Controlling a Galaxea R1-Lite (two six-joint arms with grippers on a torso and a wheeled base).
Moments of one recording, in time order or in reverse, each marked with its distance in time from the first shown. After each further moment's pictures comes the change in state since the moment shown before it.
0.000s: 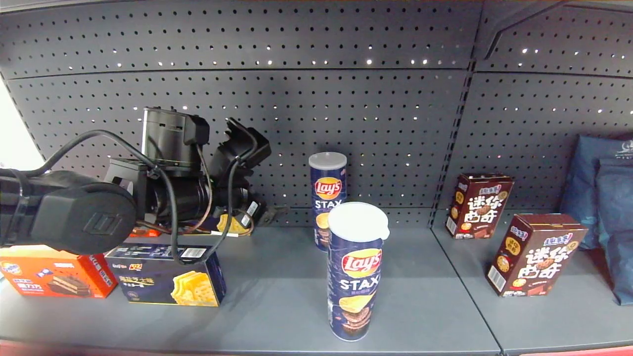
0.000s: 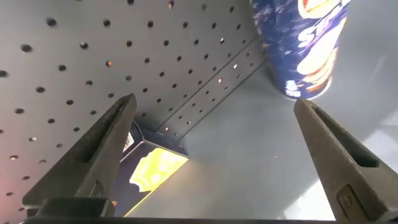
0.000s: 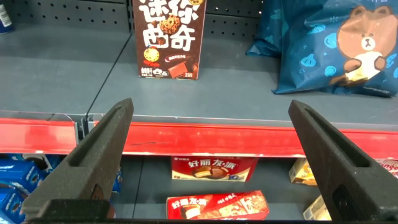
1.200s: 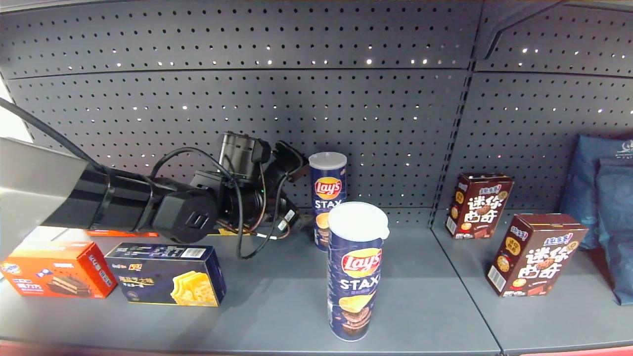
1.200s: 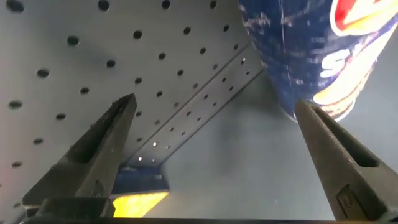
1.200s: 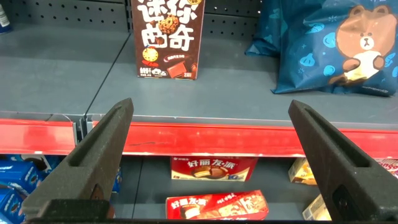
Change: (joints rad) left arm -0.067 0.237 -0.165 0.000 0.097 -0.006; right arm 0.000 0.000 0.000 0.000 -0.004 0.000
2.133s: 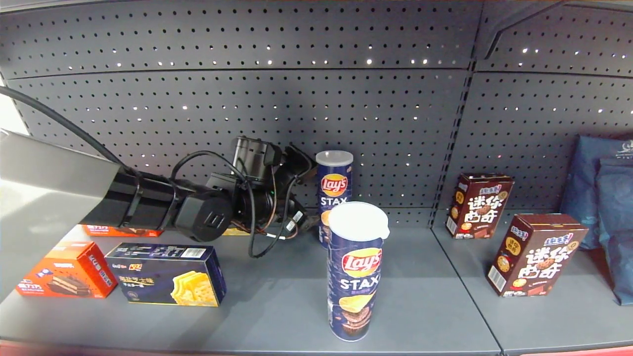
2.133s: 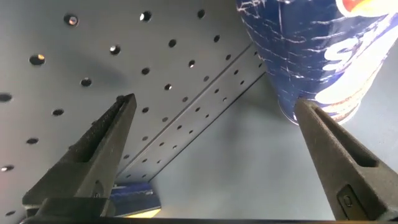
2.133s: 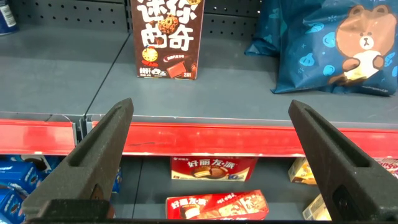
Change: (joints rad) left arm -0.019 0.058 -0.053 0.000 -0.002 -0.003; right arm 0.000 0.000 0.000 0.000 -0.002 0.002
